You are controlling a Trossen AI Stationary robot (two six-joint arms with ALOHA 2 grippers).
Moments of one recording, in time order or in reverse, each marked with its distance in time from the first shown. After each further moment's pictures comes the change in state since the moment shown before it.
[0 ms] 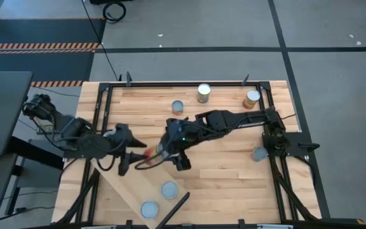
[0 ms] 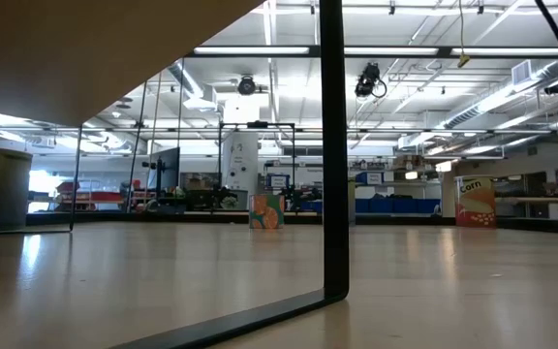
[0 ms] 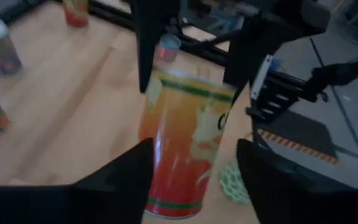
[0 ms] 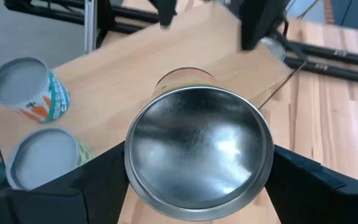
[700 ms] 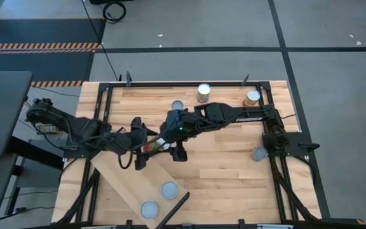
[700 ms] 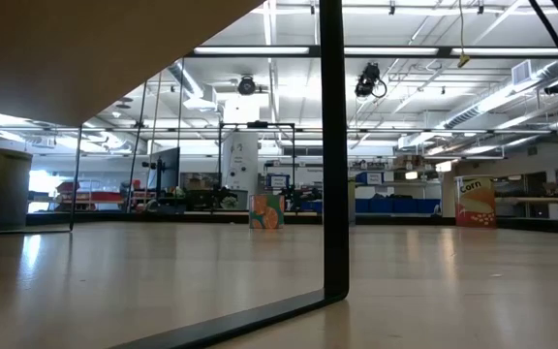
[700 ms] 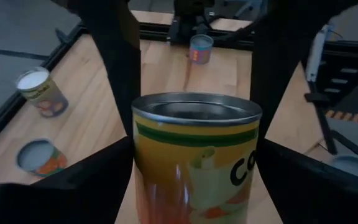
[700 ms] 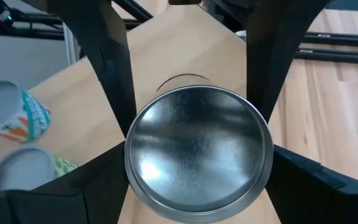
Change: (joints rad) left arm 0.152 0.119 0.001 0.074 0.008 0.325; right arm -0.058 0.000 0.000 0.014 -0.019 0.084
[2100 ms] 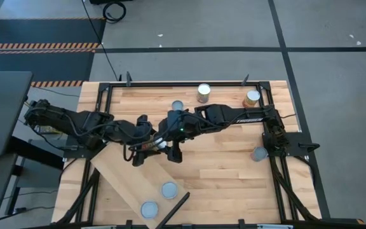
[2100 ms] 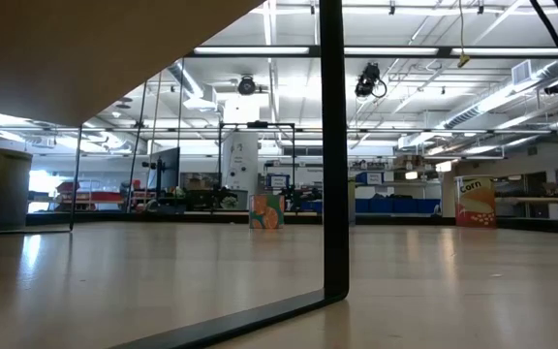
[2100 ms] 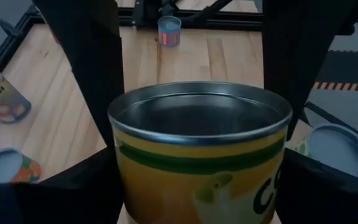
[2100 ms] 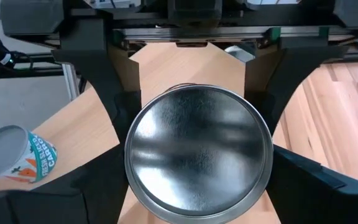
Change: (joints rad) left arm 0.131 -0.009 -0.002 -0.002 0.285 0.144; right arm 0.007 0.001 0.002 0.071 0.058 0.118
